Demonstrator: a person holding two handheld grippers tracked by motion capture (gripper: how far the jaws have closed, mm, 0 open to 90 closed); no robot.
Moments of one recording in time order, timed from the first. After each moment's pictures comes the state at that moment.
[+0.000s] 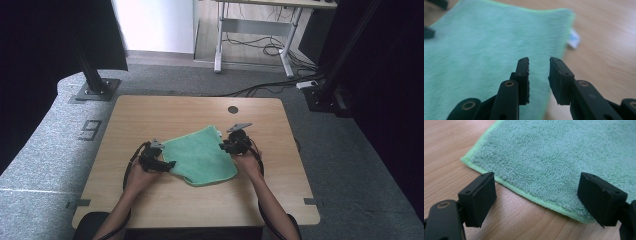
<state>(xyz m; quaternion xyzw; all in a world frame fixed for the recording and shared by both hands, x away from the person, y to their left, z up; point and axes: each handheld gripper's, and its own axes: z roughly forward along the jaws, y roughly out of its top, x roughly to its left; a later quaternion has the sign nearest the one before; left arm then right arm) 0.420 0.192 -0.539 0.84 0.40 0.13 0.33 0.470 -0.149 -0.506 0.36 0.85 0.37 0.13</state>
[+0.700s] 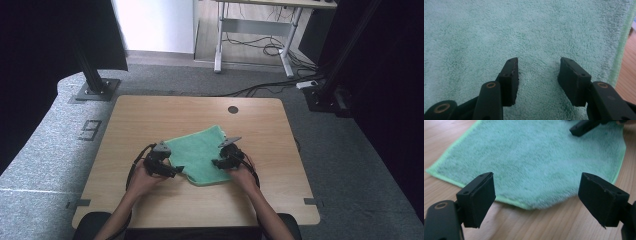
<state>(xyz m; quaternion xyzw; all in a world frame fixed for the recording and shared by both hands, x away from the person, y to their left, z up) 0.396 0.166 -0.517 0.86 0.34 0.09 0.37 0.438 -0.128 -0.538 0.33 0.87 0.33 0.12</state>
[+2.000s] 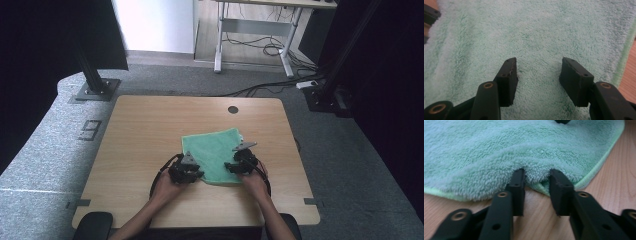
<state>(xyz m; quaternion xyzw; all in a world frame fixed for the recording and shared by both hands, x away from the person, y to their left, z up) 0.384 0.092 -0.543 0.88 0.28 0.09 0.37 0.418 -0.170 -0.540 0.39 0.85 0.33 0.14</state>
